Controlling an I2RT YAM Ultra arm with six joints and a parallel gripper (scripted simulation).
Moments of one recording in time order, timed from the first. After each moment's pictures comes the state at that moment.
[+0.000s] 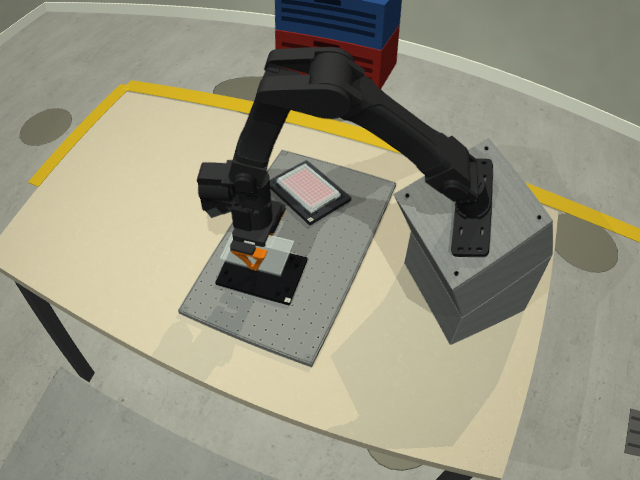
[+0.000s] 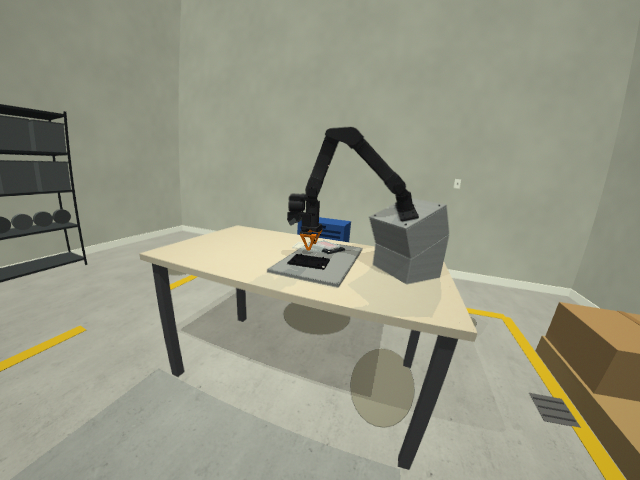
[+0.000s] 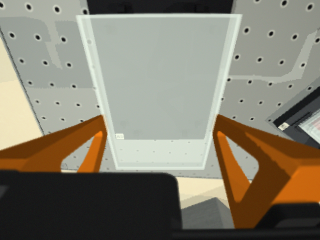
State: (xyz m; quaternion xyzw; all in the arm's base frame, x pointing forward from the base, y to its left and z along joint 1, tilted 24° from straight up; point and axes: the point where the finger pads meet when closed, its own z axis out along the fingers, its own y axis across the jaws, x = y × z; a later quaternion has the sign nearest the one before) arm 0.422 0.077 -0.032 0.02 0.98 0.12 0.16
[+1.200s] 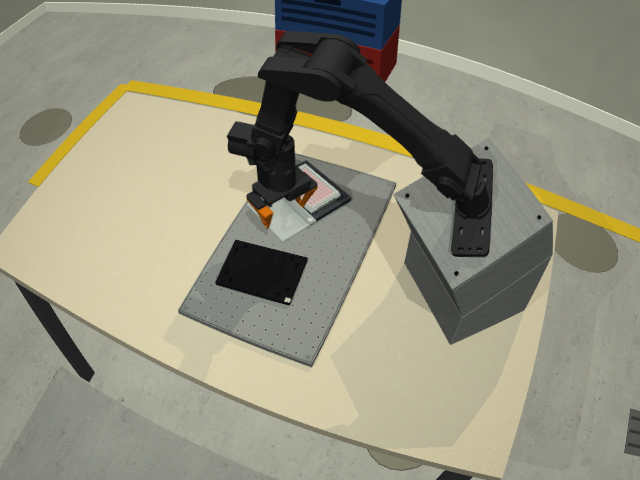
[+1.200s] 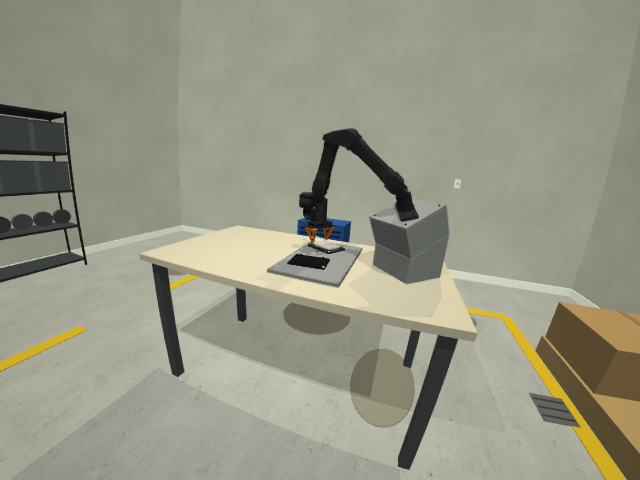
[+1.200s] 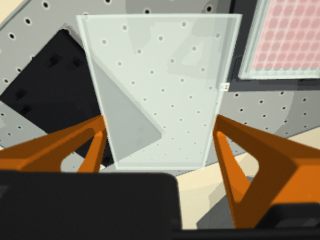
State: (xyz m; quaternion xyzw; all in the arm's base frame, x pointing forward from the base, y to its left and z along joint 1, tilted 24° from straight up) arm 0.411 -0.020 -0.059 0.31 0.93 0.16 0.11
